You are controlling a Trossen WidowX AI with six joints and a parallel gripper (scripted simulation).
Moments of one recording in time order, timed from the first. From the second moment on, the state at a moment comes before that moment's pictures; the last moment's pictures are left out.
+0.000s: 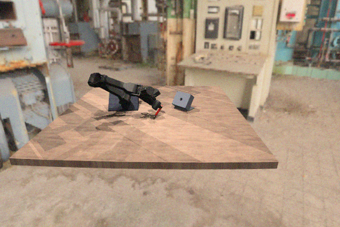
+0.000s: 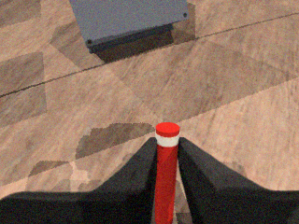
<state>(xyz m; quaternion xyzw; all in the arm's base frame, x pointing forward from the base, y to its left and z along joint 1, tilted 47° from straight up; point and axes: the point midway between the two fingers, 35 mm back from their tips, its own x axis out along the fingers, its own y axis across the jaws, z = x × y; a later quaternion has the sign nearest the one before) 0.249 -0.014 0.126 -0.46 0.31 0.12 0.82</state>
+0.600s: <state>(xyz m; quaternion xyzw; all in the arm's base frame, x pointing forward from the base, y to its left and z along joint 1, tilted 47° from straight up) 0.238 -0.018 0.130 -0.45 0.24 0.15 0.84</state>
